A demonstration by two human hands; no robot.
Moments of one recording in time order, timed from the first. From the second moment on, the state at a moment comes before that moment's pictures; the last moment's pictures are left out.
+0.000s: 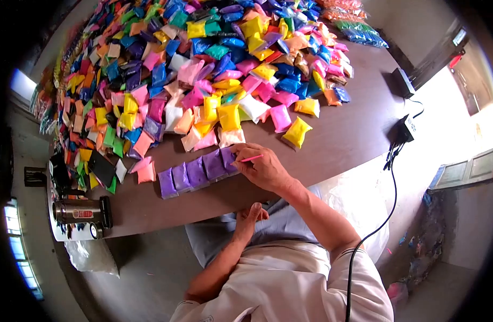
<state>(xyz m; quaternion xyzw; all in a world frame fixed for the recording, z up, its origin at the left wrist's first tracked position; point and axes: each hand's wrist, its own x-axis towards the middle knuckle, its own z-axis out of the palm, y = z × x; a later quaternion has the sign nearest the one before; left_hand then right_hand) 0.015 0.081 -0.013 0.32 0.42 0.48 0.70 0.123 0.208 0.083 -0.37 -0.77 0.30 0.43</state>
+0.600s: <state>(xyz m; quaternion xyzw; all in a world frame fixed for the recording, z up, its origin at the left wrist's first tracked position) 0.012 0.082 -0.020 0.38 0.43 0.48 0.66 0.207 0.381 0.137 -0.44 -0.37 0.43 0.70</state>
